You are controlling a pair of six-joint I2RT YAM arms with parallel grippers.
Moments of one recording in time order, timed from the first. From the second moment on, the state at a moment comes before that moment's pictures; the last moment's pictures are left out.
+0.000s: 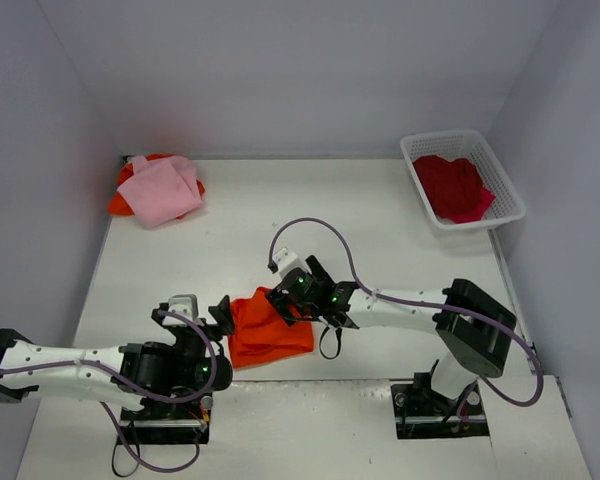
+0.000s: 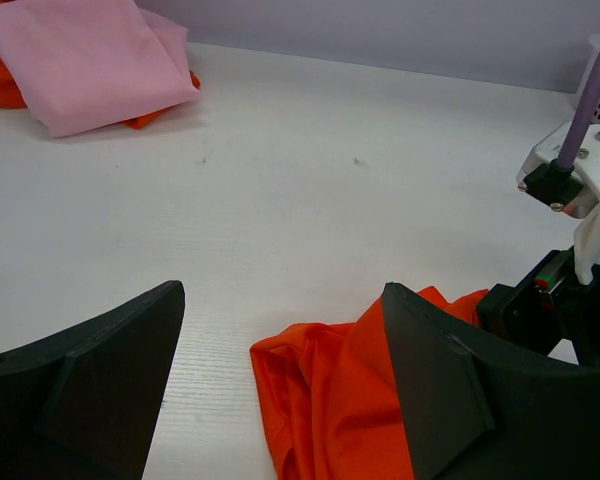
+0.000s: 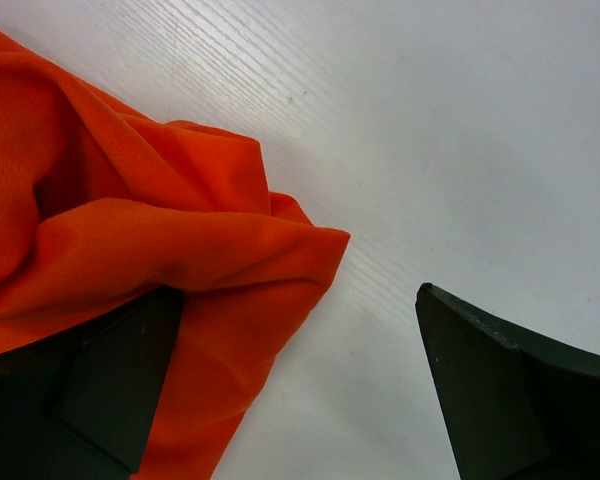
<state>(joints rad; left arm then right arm) -1.58 0.62 0.53 -0.87 -1.53 -1.12 1.06 1.61 0.87 -0.10 0.38 0.15</state>
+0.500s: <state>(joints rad) -1.58 0.79 0.54 -0.80 -1.52 -1.20 1.21 1.53 0.87 -0.27 0.55 0.36</state>
